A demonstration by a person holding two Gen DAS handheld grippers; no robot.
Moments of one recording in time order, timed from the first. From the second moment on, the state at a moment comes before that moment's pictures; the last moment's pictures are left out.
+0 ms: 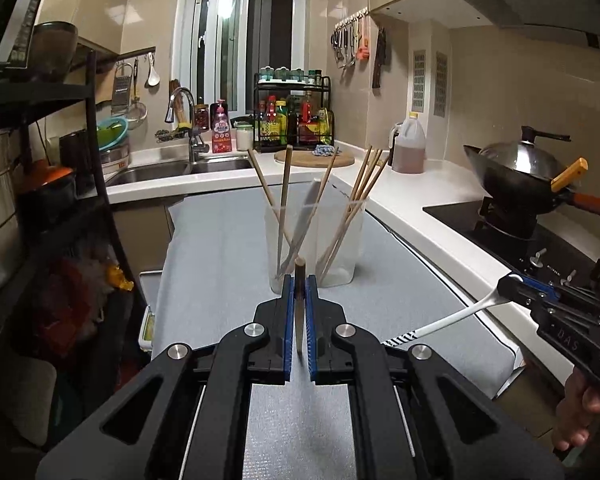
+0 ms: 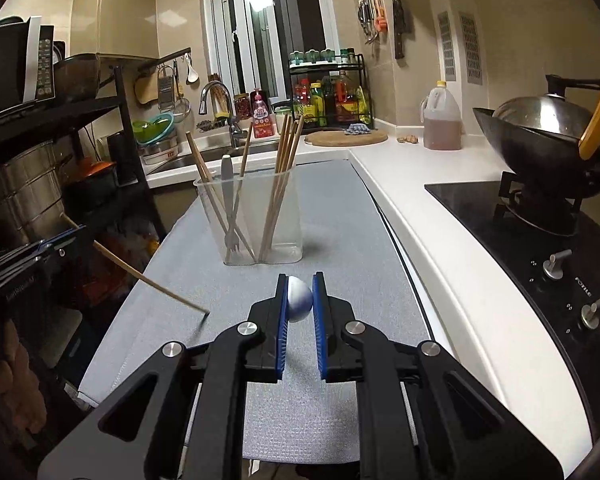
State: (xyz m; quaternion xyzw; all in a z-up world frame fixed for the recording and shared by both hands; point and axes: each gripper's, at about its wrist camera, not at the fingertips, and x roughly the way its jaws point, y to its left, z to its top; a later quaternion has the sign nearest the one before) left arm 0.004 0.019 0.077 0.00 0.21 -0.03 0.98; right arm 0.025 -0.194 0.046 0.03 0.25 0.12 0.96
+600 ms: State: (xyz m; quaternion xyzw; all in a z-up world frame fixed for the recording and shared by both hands) left arm 0.016 0.032 0.110 -0.01 0.22 -0.04 0.97; right arm 0.046 -0.165 0.084 -0.03 0.27 0.16 0.95
